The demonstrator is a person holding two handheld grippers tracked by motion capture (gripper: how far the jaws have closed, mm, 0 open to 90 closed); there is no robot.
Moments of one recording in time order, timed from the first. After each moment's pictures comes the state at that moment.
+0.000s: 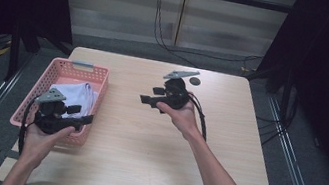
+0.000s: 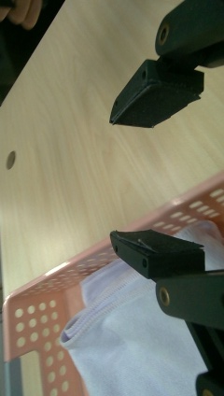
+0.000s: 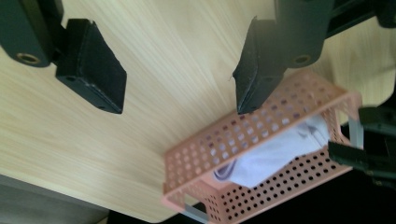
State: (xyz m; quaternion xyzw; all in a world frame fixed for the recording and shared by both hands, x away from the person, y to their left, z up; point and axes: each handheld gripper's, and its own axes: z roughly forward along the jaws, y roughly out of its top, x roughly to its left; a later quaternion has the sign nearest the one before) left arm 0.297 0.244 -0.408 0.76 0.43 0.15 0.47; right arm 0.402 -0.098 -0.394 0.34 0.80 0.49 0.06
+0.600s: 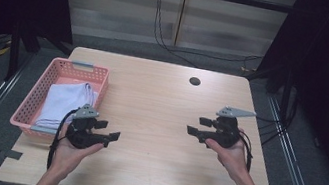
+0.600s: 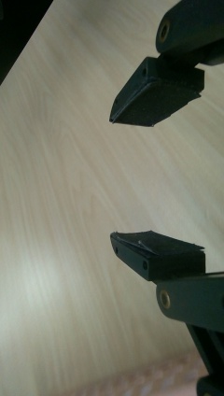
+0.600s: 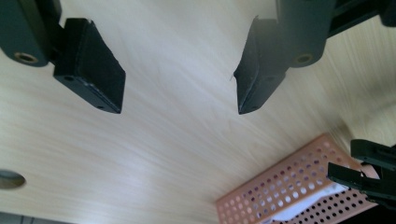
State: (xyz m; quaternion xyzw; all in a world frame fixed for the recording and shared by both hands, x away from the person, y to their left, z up) left arm 0.284 0.176 -0.435 0.80 0.39 0.09 0.44; right arm 0.307 -0.230 -0.413 0.40 0.78 0.47 0.11
